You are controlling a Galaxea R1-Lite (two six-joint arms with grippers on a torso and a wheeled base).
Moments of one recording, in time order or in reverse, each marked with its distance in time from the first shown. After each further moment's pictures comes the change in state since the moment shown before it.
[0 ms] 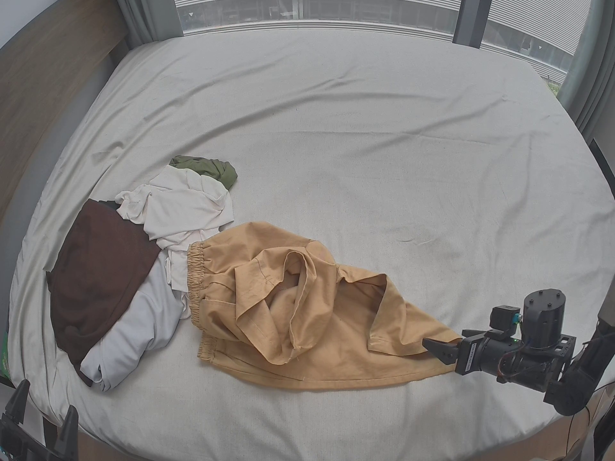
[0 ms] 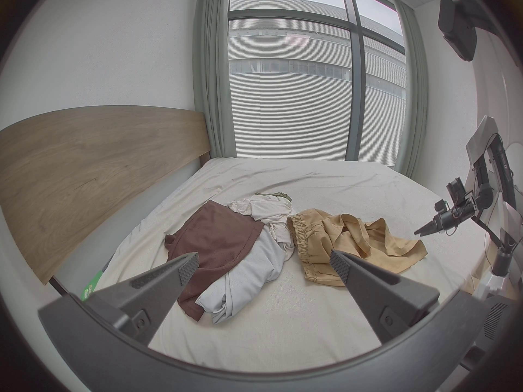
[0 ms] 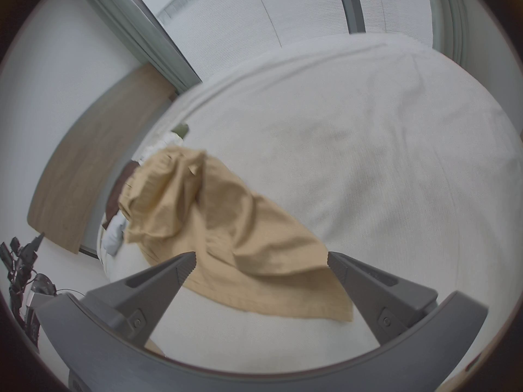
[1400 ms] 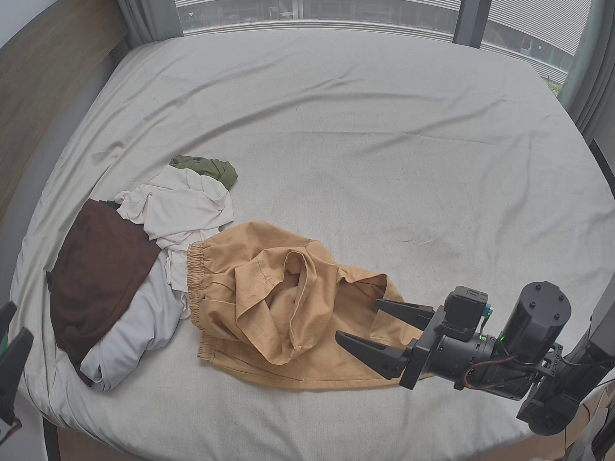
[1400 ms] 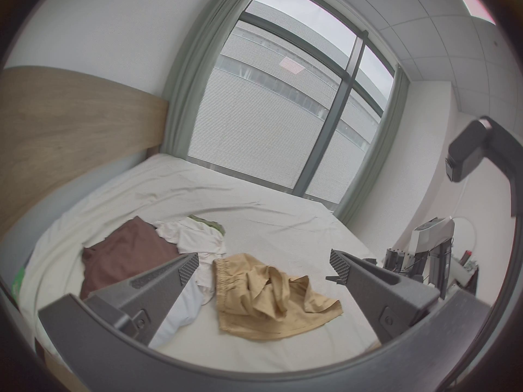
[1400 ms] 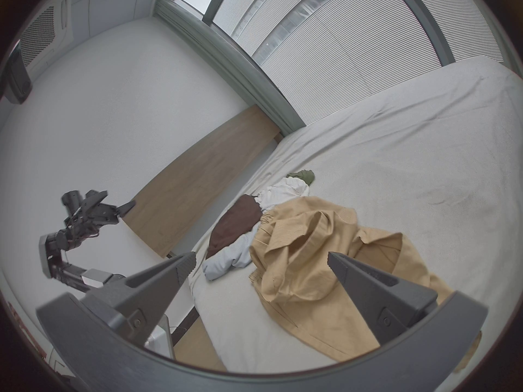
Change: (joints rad) left arm -0.237 0.494 -0.301 -0.299 -0.150 -0.286; right arm 0.306 0.004 -0.169 -0.235 0.179 0.001
